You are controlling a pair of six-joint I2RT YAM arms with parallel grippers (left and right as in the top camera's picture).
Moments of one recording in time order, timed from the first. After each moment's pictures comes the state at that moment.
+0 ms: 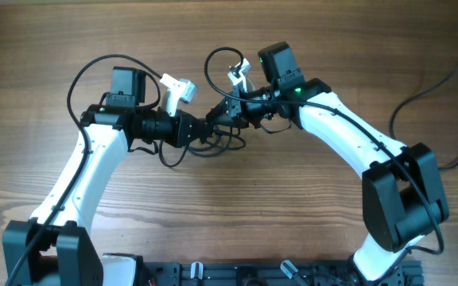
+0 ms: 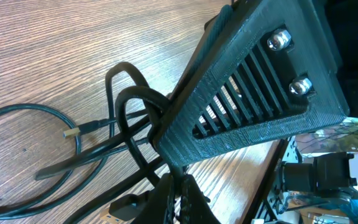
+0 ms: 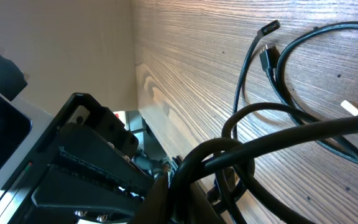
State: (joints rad) left arm -0.12 1.52 1.05 -0.71 0.86 0.16; right arm 0.46 1.86 1.31 -0.36 -0.99 0.72
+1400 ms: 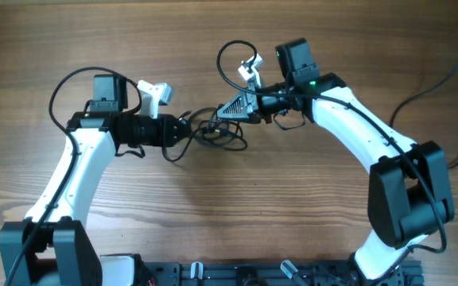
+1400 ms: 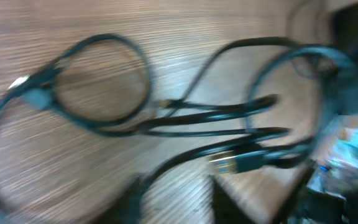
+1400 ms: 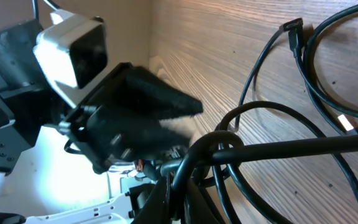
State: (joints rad) left arm -0.01 1.52 0.99 -0.69 0.78 0.10; right arm 0.39 1.86 1.31 -0.43 -1.12 0.56
